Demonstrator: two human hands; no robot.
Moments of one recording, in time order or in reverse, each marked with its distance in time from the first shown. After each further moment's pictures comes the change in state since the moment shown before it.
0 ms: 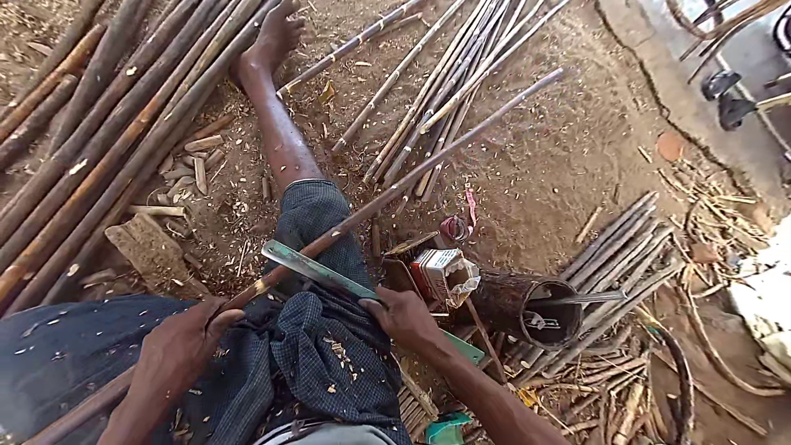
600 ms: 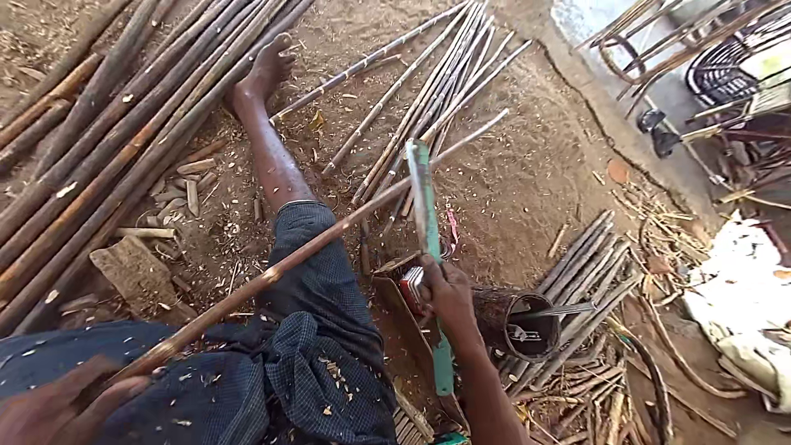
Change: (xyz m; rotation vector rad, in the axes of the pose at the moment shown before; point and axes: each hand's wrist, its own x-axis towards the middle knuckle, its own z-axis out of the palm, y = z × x) left_hand -0.034 -0.049 -0.088 -0.143 -0.196 -0.076; right_hand 0.002 0.013 -0.061 0.588 0.375 0.115
